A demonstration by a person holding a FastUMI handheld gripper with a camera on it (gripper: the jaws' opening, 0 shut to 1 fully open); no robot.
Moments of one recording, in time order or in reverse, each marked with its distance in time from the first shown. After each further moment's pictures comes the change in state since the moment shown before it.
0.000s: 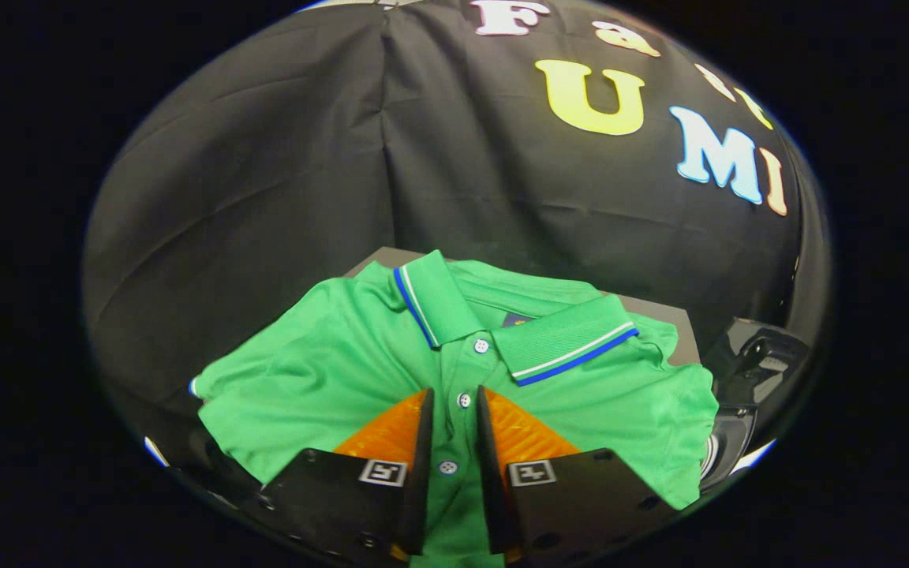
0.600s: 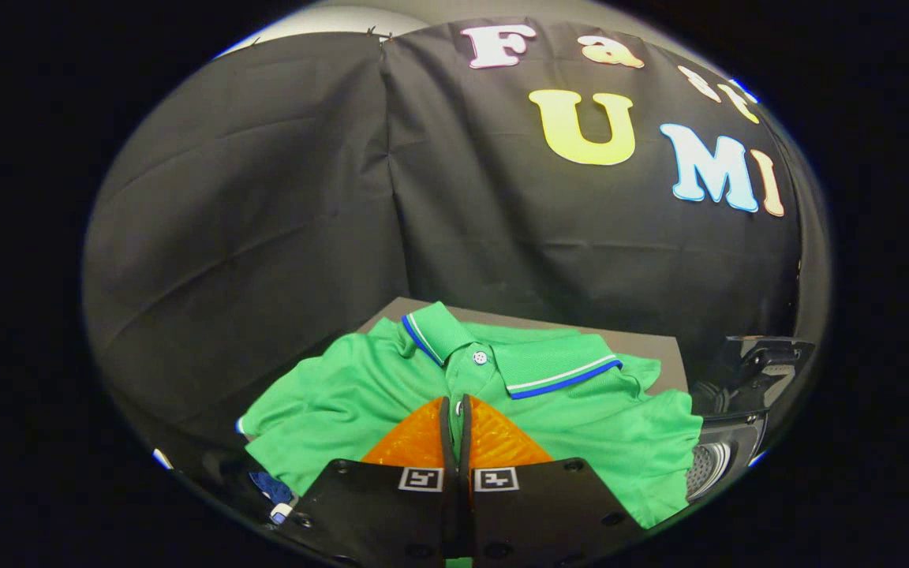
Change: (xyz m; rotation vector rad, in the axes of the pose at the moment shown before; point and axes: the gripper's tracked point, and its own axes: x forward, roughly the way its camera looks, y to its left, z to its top) arm -0.044 0.000 0.045 0.012 -0.190 0.041
